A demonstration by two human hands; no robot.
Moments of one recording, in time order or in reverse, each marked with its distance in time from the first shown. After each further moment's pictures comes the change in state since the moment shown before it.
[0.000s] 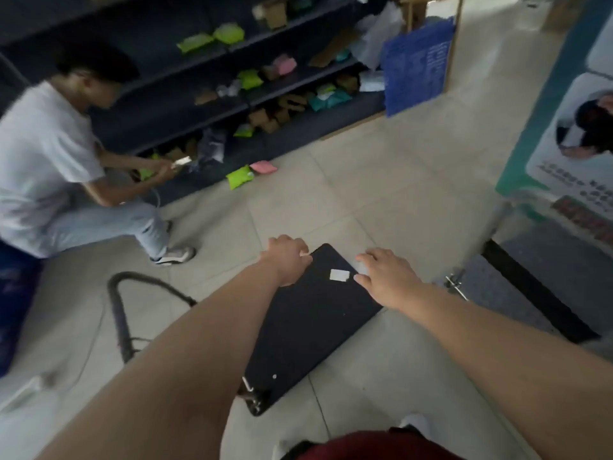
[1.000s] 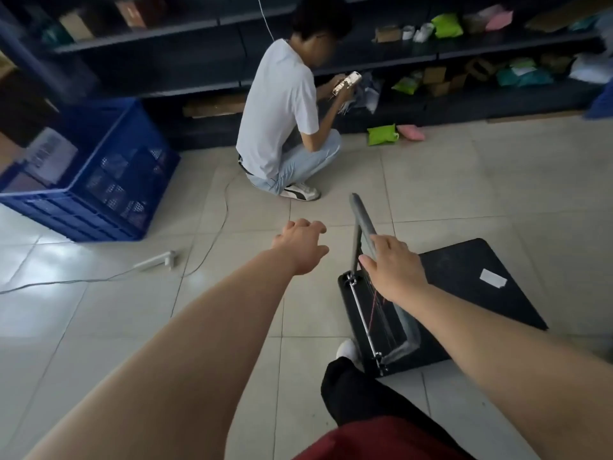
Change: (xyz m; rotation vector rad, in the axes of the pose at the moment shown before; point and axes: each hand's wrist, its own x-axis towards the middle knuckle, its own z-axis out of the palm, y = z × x) left_hand -0.185 -0.481 0.031 -0.241 0.117 -0.309; right_hand 0.076 -0.494 0.158 0.013 0.039 -0.204
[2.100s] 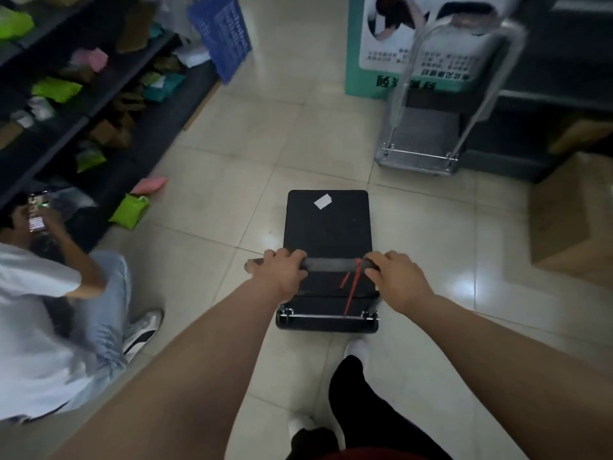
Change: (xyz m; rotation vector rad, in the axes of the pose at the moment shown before) left_hand 0.171 0.037 0.003 0.680 -0.332 1.075; right_hand -0.028 -0.070 0.044 0.208 0.219 1.178
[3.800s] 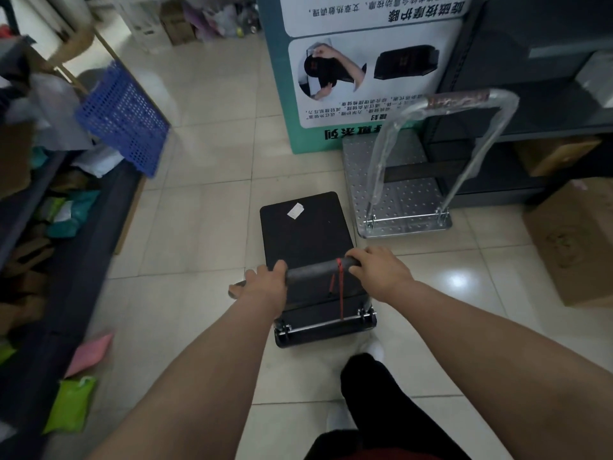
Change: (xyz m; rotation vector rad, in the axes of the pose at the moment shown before) left_hand 0.465 -0.023 -0.284 0.137 0.001 0.044; right_hand 0.494 0.023 -0.164 0.186 0.054 0.231
